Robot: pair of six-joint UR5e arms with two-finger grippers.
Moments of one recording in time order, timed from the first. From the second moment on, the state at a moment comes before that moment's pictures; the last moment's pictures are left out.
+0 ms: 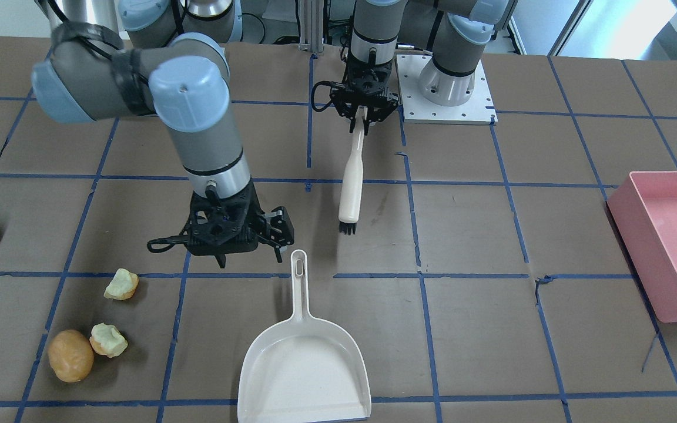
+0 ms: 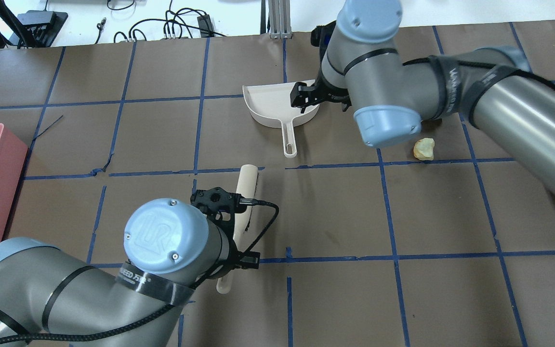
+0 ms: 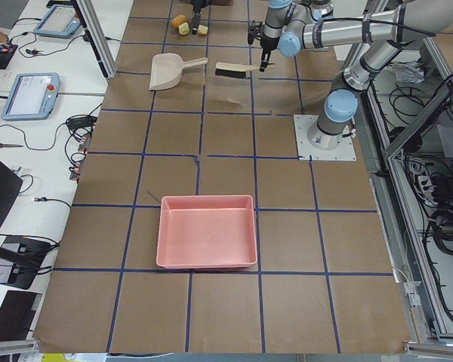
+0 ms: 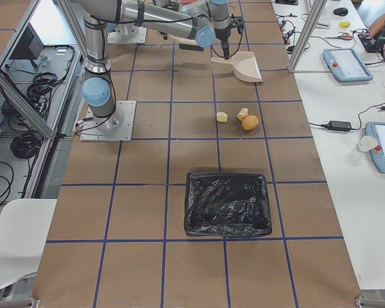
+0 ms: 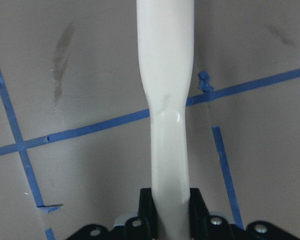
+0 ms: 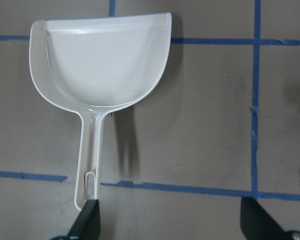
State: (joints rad) left arm -1.94 -1.31 -2.27 -1.03 1.58 -0.27; right arm 1.82 -1.25 1.71 -2.32 -1.52 0.22
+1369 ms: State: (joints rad) left arm -1.71 -1.31 -2.07 -1.25 1.58 -0.15; right arm 1.91 -1.09 1.74 -2.58 -1.58 0.28
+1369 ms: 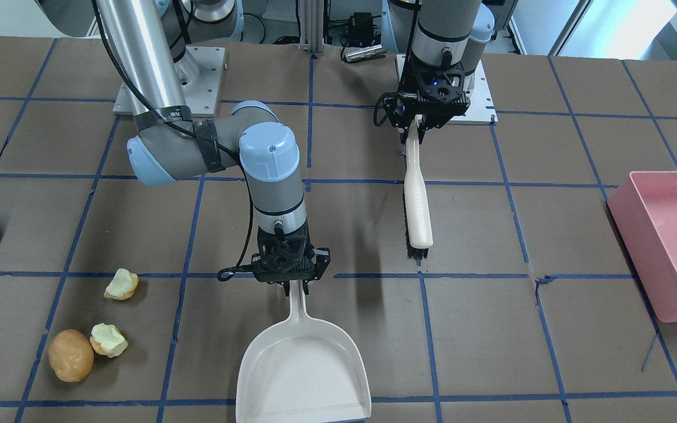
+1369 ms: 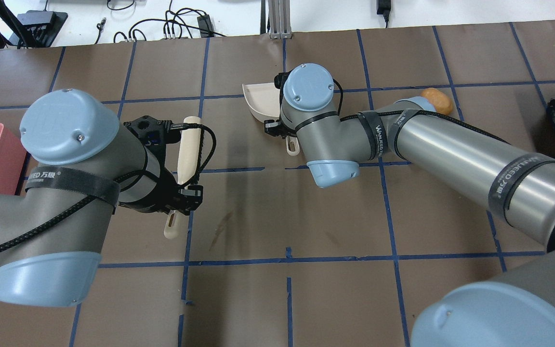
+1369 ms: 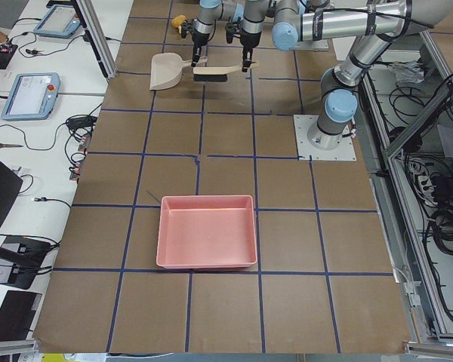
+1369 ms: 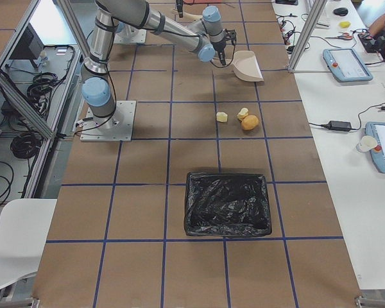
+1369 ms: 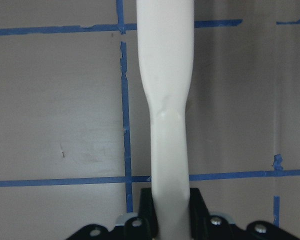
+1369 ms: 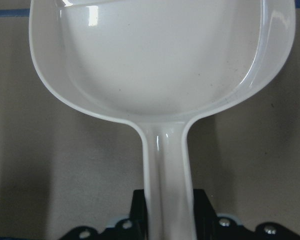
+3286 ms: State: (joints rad) left arm -1.94 -1.66 -1.72 -1.21 1.45 -0.41; right arm 0.92 -1.20 1.34 -1.70 -1.54 -1.78
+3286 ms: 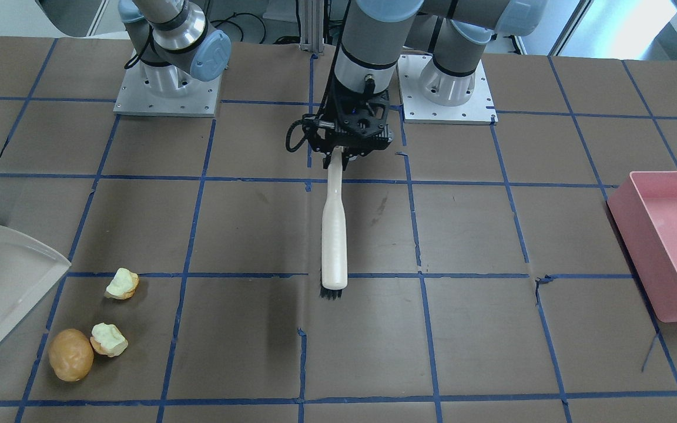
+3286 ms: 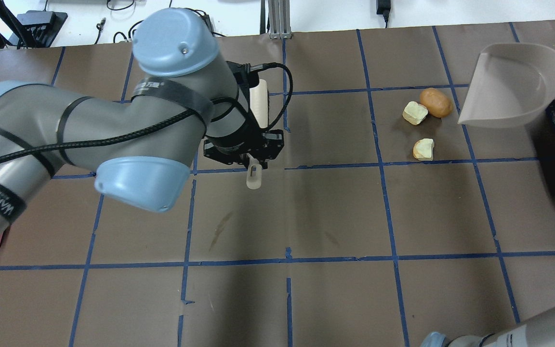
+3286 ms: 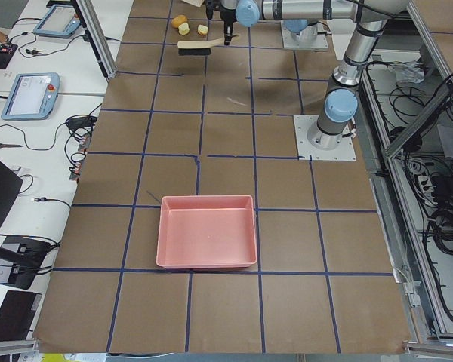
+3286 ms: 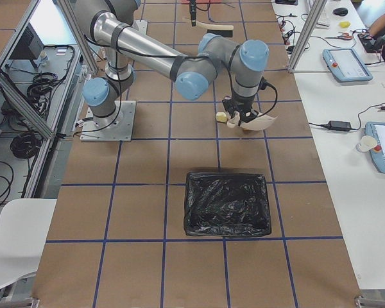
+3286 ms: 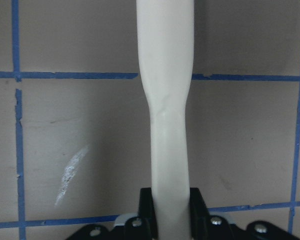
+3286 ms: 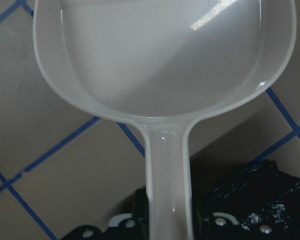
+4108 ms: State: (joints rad) left arm -2.14 -2.02 -1.46 -0.99 1.46 -0.78; right arm 0.96 -1.00 1.26 -1.82 -1.63 -2.16
